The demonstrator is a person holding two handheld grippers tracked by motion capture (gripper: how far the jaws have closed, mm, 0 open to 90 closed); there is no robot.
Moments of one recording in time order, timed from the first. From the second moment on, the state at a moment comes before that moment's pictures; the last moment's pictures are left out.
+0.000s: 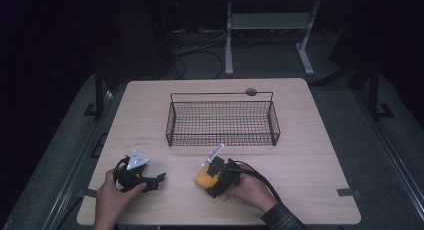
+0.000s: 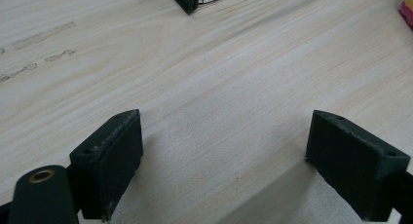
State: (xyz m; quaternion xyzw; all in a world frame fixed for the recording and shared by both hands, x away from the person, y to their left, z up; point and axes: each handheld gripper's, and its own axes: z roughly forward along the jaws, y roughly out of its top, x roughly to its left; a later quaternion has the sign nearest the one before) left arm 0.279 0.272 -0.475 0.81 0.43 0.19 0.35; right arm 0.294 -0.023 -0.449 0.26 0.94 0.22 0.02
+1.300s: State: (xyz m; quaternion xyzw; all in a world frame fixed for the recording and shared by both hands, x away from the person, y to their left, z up) left arm 0.279 0.272 -0.475 0.81 0.43 0.19 0.35; right arm 0.299 -0.065 -0.425 0.28 0.93 0.22 0.04
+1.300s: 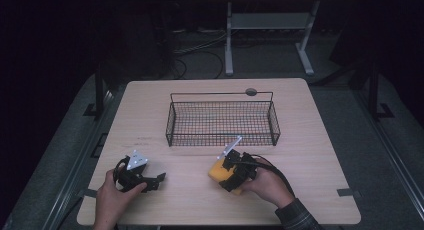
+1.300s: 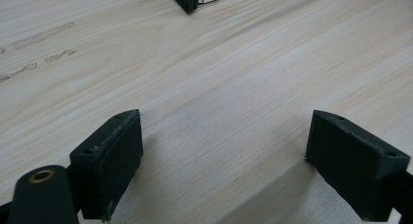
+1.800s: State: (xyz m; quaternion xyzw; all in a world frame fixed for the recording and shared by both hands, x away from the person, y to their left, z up) left arm 0.279 0.272 -0.475 0.81 0.43 0.19 0.35; right arm 0.302 -0.088 -0.415 0.29 0.93 0.22 0.05
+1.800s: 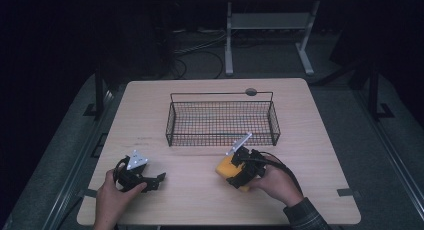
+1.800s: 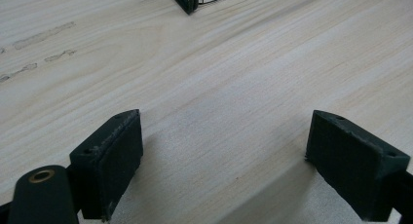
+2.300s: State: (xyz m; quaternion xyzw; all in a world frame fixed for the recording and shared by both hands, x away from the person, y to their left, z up) left arm 0.279 0.272 -0.475 0.81 0.43 0.19 0.35; right arm 0.305 -0.104 -0.399 0.30 0.93 0.22 0.06
